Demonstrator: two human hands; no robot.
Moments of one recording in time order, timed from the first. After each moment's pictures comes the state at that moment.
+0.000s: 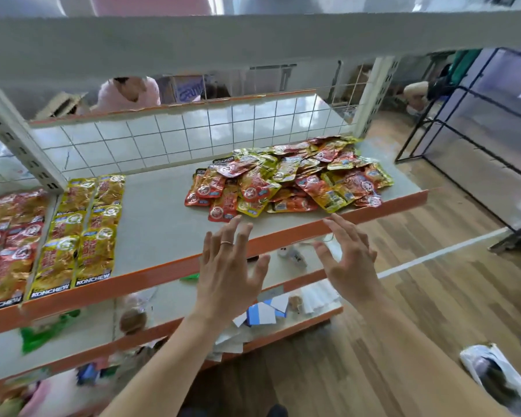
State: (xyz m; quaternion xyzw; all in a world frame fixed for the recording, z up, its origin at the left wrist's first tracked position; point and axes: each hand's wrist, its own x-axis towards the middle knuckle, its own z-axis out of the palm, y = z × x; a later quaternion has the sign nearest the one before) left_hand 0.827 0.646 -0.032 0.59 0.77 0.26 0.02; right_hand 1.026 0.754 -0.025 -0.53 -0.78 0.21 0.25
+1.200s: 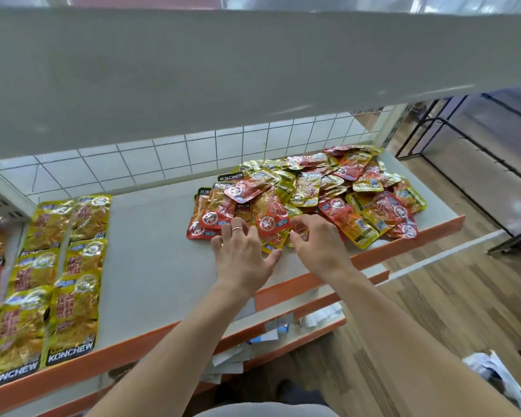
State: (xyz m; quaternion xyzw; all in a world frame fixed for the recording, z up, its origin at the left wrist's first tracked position) left_hand 0.756 0.774 -0.052 0.54 0.83 0.14 0.09; right_hand 0.891 0.852 -0.029 -0.51 -0.80 0.25 0.18
